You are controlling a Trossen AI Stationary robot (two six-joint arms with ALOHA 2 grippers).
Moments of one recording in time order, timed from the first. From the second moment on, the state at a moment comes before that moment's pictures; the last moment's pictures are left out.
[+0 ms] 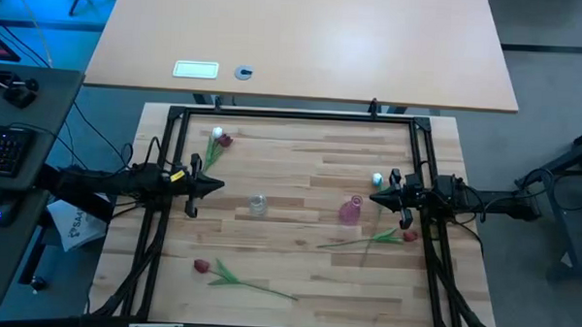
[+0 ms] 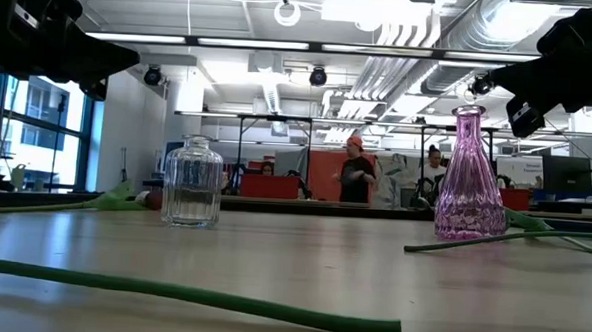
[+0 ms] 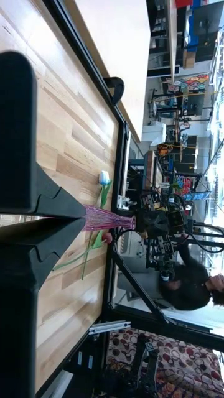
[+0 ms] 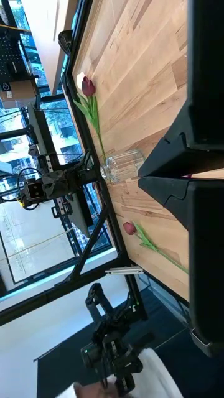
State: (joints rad) left arm -0.08 0.02 0.01 0.04 -0.19 -0.05; right arm 0.03 0.01 0.01 0.01 -0.02 0.31
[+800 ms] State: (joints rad) left arm -0.08 0.02 0.01 0.04 -0.19 -0.05; right arm 0.03 0.01 0.01 0.24 0.14 0.63
